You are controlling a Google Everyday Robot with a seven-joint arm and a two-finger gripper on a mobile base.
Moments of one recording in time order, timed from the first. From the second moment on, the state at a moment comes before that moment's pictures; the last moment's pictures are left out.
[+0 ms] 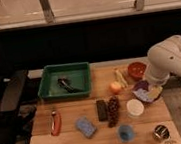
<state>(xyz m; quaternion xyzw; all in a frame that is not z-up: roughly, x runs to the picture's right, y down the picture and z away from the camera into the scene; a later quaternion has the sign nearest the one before) 0.285 0.104 0.684 -0.28 0.02 0.02 0.96</state>
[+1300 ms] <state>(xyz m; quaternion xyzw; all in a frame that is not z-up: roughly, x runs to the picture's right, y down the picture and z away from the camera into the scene) 0.169 0.083 0.658 -0.25 -0.20 -0.34 0.88</state>
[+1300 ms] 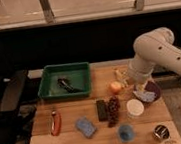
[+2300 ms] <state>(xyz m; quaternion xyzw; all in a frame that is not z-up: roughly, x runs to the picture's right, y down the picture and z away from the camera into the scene) 0.112 0.087 0.661 -0.23 -0.26 -0.42 0.84</state>
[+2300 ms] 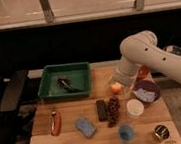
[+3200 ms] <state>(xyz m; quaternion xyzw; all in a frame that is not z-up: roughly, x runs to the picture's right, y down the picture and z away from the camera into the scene) -0.095 0.117 0.729 -0.17 -0.33 -0.54 0.76</state>
